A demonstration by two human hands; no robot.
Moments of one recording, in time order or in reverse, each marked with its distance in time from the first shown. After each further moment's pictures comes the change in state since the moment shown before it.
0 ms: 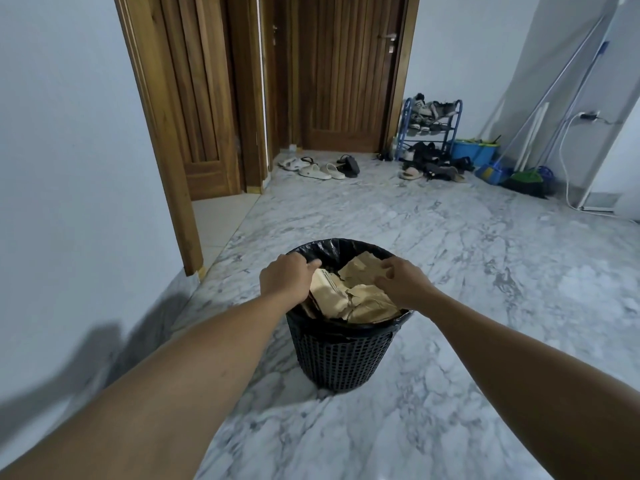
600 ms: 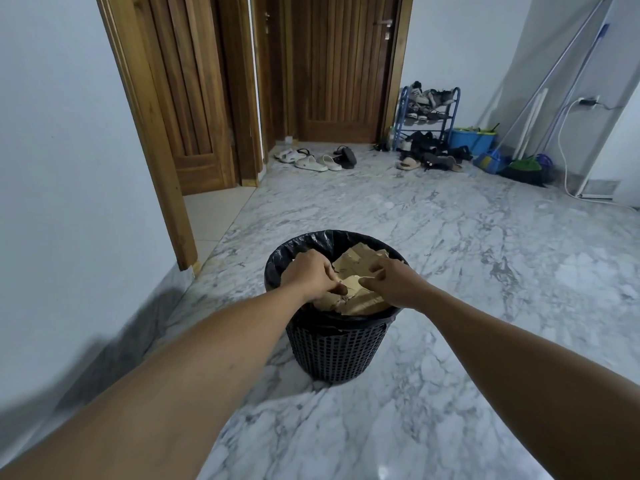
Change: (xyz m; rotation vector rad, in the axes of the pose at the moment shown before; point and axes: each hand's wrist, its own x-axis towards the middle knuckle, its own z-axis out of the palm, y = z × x) left_hand 0.007 0.032 0.029 -0.277 -0.213 0.059; right_hand 0.000 0.016 0.010 -0.008 -0.075 -0.072
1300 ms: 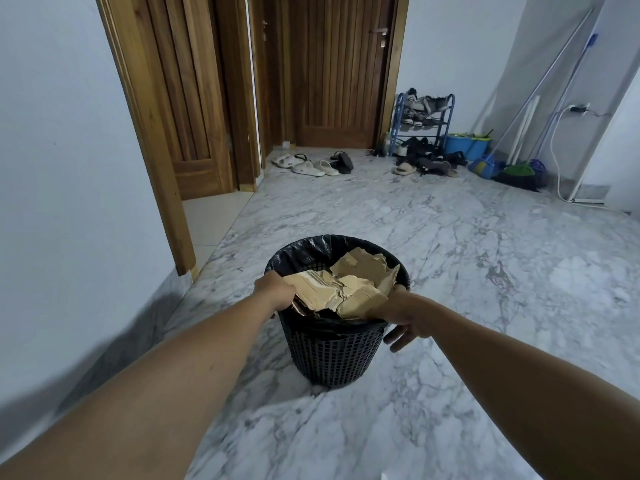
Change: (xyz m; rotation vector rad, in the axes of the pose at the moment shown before) left_hand -0.011 -0.049 -0.017 -0.084 -0.060 -0.414; right_hand -0.021 0.002 0.010 0.302 -0.287 0.535
